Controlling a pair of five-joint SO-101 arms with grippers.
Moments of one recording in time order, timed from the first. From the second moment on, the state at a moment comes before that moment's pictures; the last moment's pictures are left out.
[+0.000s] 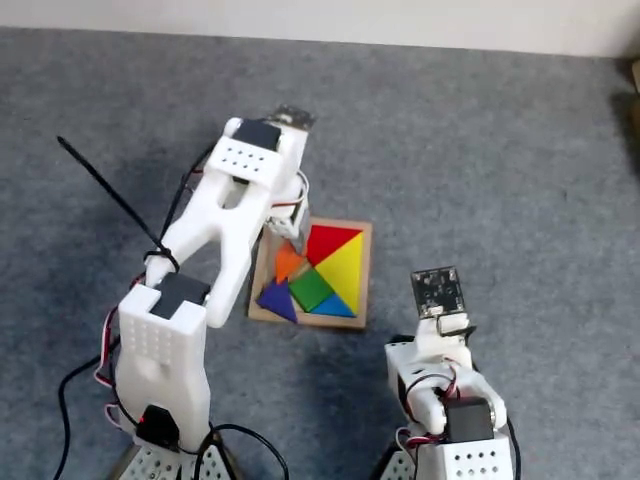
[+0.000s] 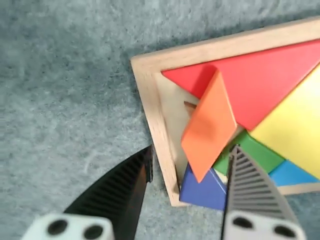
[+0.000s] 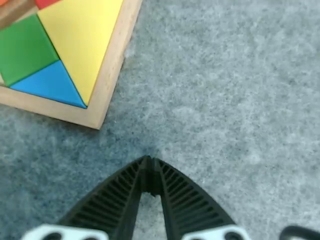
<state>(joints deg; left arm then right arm) 12.3 29.2 -19.3 91.2 7.6 -11.8 -104.4 95.9 71.2 6.2</state>
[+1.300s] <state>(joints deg) 7.4 38.2 -31.3 85.8 7.9 -11.8 -104.4 95.9 71.2 6.2</state>
